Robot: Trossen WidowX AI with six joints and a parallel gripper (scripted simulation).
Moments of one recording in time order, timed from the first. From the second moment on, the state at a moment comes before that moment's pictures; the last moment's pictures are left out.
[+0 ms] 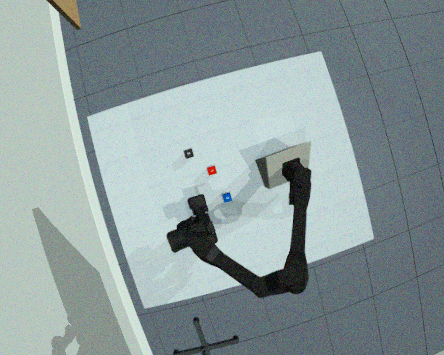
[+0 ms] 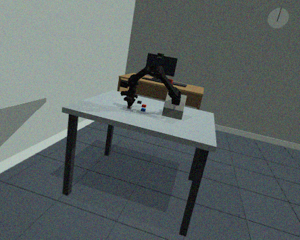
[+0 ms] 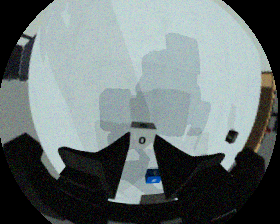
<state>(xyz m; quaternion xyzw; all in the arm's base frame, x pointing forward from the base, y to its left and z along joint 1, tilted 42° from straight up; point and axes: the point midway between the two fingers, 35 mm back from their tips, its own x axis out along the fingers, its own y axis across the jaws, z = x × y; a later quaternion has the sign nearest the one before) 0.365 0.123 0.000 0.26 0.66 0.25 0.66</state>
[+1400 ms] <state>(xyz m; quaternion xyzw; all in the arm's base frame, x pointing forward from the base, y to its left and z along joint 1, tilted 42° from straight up) 0.365 0.042 0.080 0.27 0.66 0.24 0.66</state>
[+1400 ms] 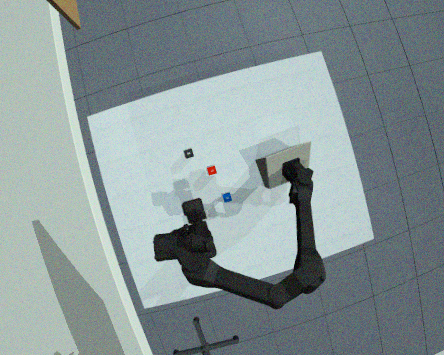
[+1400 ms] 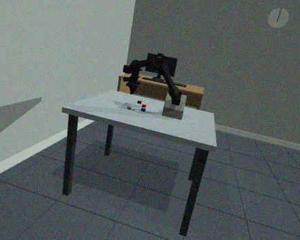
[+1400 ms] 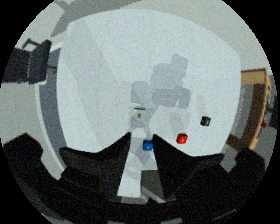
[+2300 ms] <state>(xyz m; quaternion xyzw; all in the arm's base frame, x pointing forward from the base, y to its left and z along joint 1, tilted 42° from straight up) 0.292 -0.064 -0.029 0.25 0.66 0.23 0.67</state>
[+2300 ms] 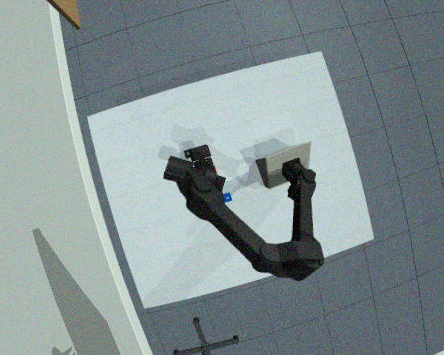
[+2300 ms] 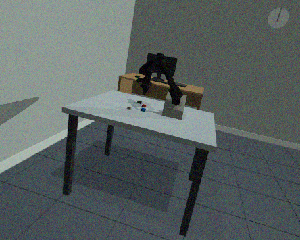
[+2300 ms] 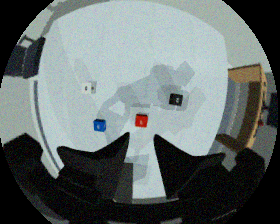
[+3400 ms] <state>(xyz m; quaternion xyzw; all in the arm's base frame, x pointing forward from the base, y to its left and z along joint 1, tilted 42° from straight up) 0.286 0.008 -0.103 0.25 0.66 0.25 0.66</state>
